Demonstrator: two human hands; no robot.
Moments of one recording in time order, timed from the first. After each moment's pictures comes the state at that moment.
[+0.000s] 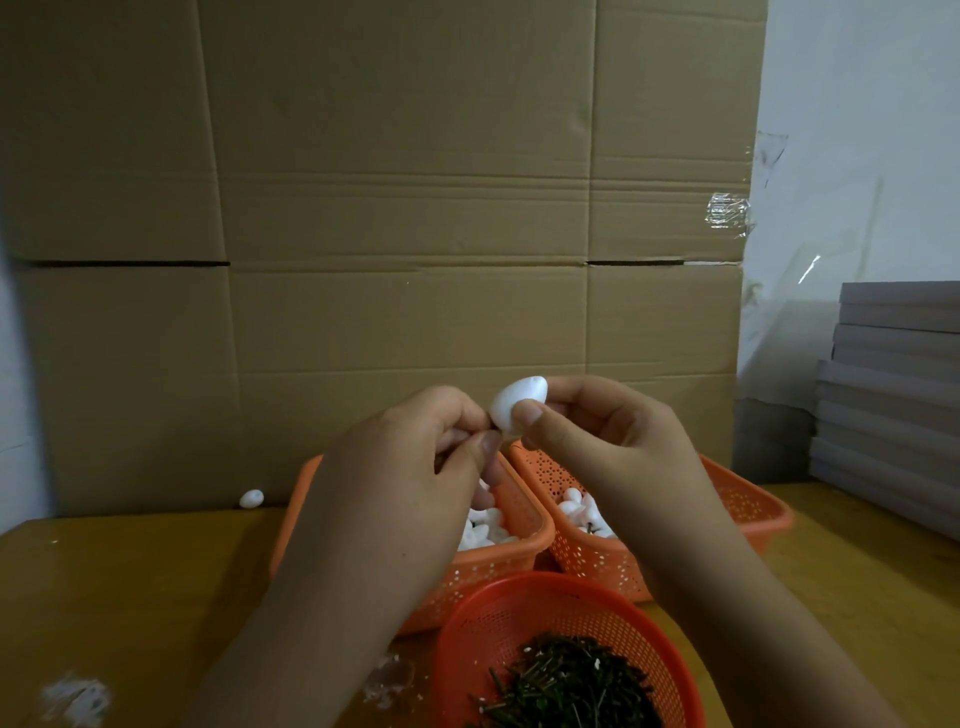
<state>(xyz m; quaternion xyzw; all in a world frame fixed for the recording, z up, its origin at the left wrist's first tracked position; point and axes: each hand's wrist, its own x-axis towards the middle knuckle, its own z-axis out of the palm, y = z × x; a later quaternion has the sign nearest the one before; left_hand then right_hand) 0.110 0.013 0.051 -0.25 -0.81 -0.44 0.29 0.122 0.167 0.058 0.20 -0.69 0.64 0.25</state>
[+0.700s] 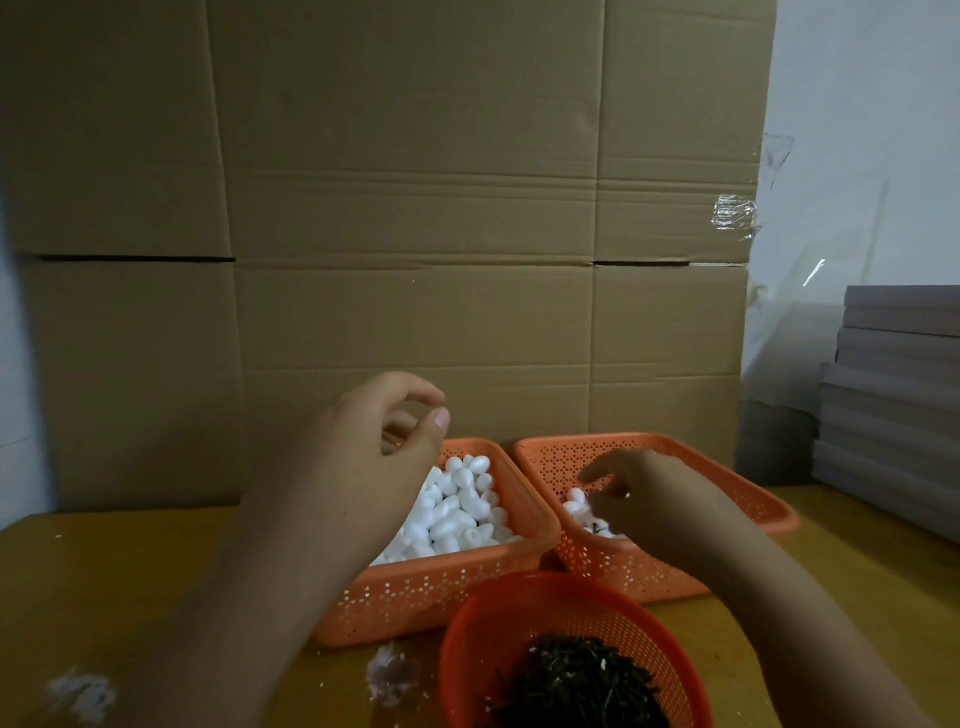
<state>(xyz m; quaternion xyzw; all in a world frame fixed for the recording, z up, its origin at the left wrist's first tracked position) 0.090 -0.017 0.056 -0.17 -0.84 -0.44 0.26 0.056 0.229 0.017 0.01 -0.97 0.18 0.15</state>
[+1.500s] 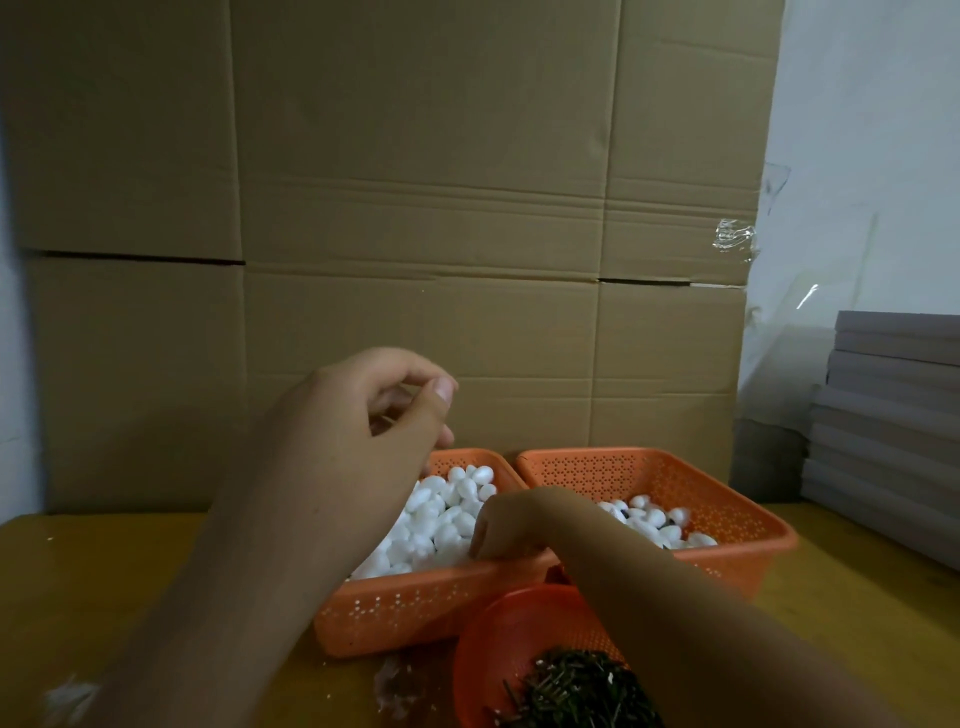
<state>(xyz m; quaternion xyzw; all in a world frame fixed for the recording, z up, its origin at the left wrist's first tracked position) 0.109 -0.032 0.076 -0.22 -0.78 -0.50 0.30 -0.041 0.138 0.002 0.08 -0.98 0.02 -0.17</state>
